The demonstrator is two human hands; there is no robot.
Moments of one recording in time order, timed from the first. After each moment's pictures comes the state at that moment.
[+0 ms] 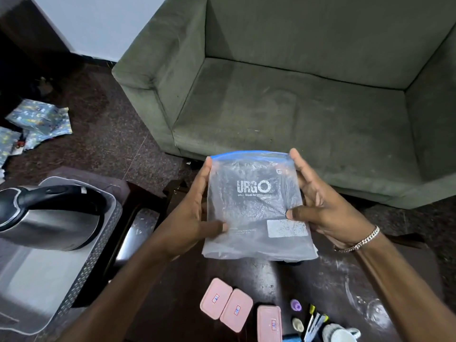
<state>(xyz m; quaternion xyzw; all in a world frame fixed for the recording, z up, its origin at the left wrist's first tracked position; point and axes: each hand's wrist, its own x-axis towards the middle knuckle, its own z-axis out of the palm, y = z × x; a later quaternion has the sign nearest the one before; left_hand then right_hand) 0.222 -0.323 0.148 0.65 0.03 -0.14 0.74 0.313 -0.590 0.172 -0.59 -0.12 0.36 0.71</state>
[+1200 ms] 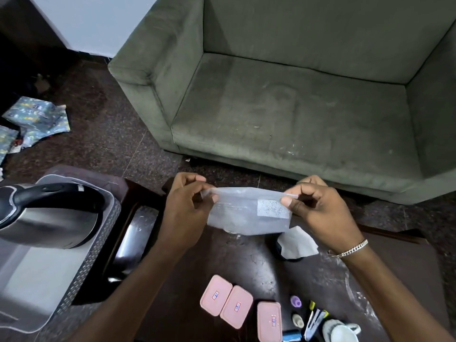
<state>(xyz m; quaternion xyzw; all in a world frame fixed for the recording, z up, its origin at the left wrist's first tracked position) 0.230 -0.330 0.137 0.87 0.14 0.09 0.46 0.303 -0.593 0.151 -0.84 -0.10 0.12 0.52</state>
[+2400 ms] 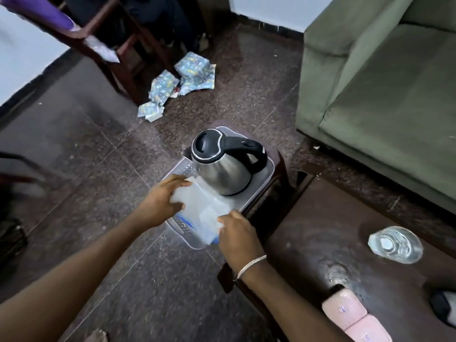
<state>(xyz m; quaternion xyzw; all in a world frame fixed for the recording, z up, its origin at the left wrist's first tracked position) -0.011 0.019 0.125 0.91 0.31 -0.09 0.26 0.081 -0.191 0.073 -0.80 -0.38 0.30 0.36</state>
